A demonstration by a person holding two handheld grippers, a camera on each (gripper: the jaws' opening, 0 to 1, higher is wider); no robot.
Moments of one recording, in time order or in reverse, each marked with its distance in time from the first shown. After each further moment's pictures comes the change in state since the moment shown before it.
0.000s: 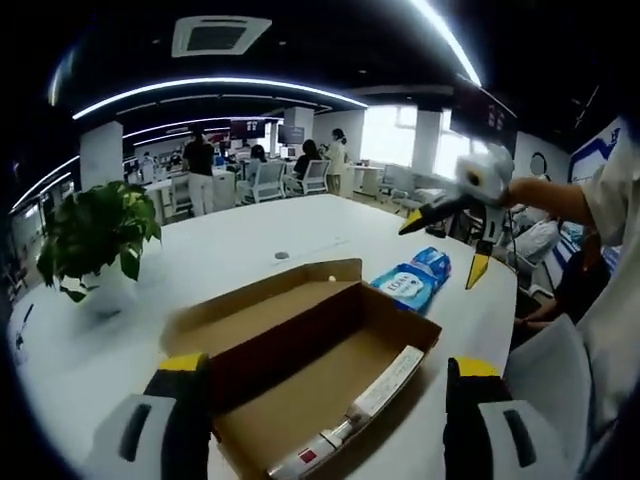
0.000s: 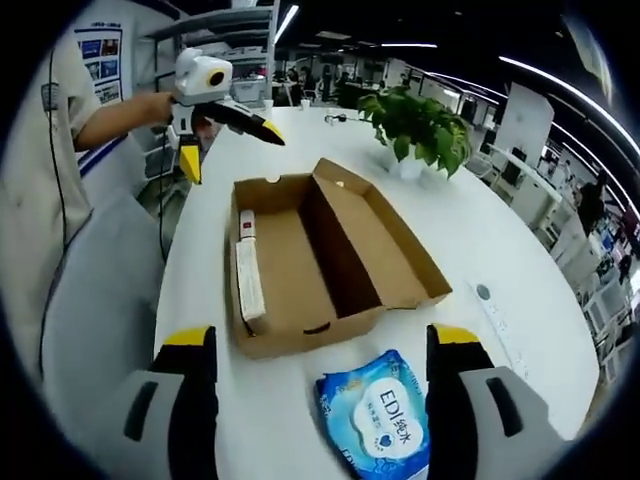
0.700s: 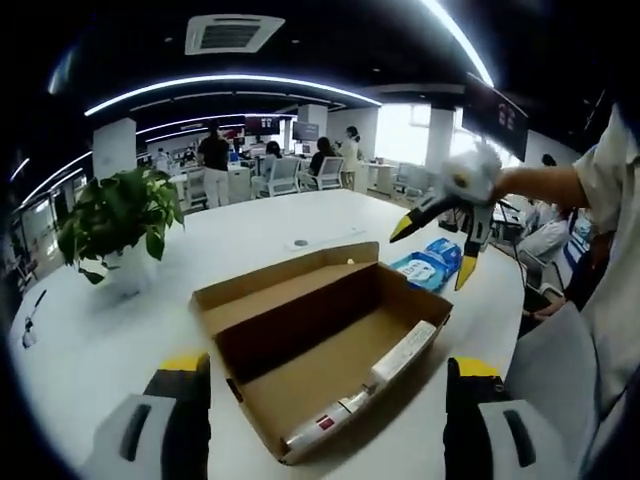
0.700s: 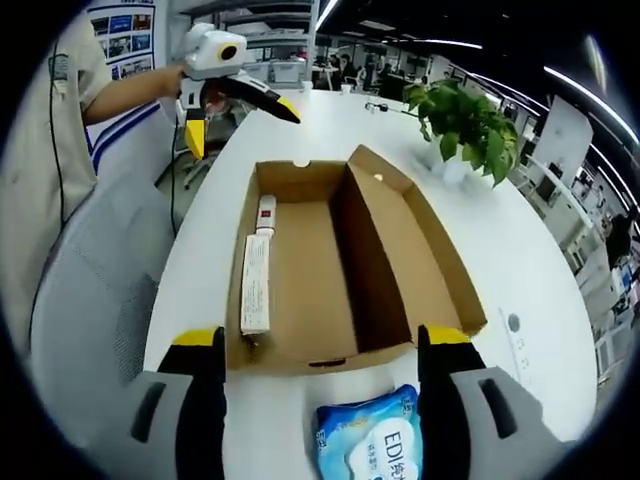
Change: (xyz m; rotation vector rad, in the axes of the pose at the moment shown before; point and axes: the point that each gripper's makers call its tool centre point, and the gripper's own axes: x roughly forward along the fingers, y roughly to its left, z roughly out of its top) left arm -0.026 0.019 -0.028 -0.018 0.010 0.062; right arm 0.053 0.011 0.006 -0.111 0.058 0.132
